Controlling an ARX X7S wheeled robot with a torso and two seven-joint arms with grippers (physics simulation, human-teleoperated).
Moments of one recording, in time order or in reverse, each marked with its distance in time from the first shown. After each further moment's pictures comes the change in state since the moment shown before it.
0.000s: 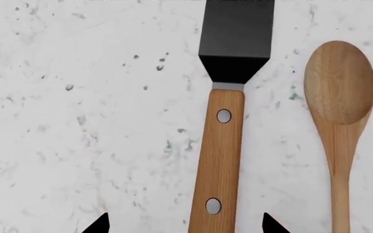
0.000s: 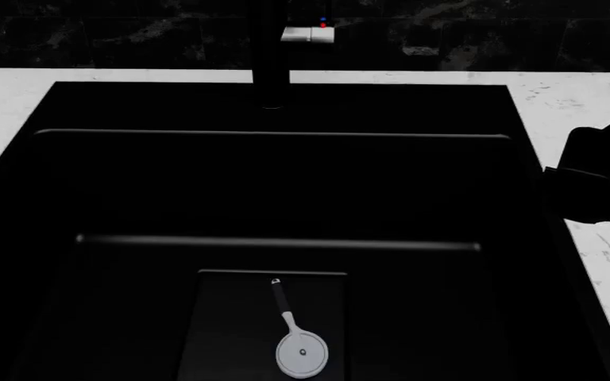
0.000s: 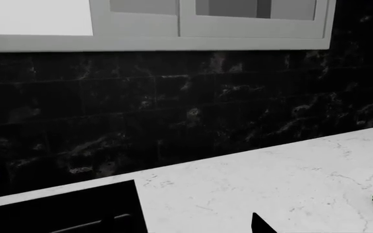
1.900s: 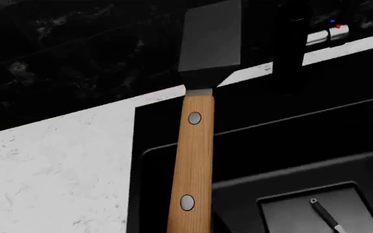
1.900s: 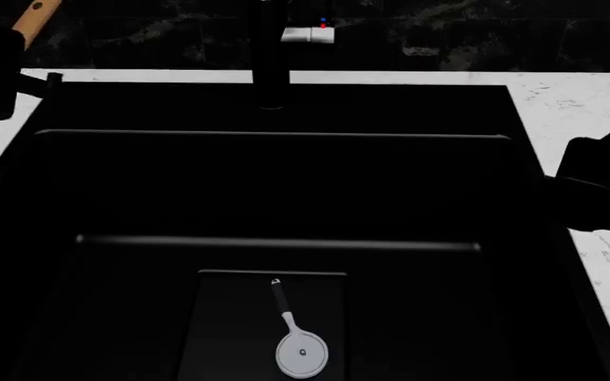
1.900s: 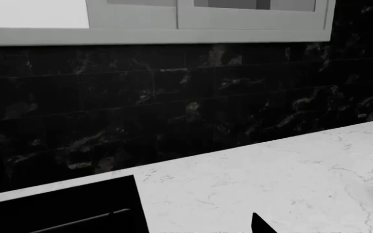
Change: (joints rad) left arm -0.121 0.338 0.738 0.383 0.131 -0.142 0.863; right arm -0.035 -0.010 0.022 0.024 0.018 -0.046 0.012
